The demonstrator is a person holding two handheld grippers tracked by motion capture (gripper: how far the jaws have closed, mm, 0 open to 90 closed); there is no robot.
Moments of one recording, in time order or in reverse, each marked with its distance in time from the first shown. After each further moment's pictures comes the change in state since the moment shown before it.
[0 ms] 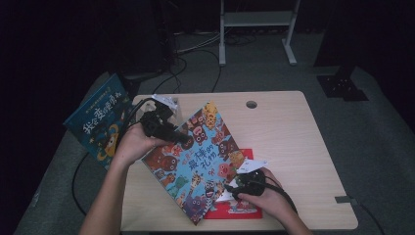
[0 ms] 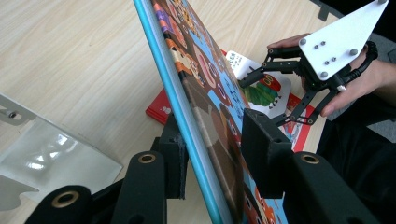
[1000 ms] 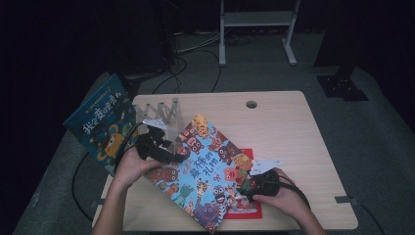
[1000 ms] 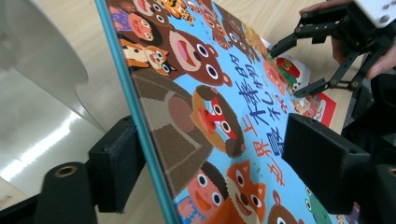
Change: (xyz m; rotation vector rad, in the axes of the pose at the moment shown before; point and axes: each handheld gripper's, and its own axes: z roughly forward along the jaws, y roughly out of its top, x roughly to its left) left arm 0.014 -0.068 0.030 -0.089 0.008 -0.078; right arm -0.024 -0.019 -0.024 0.038 0.070 -0.064
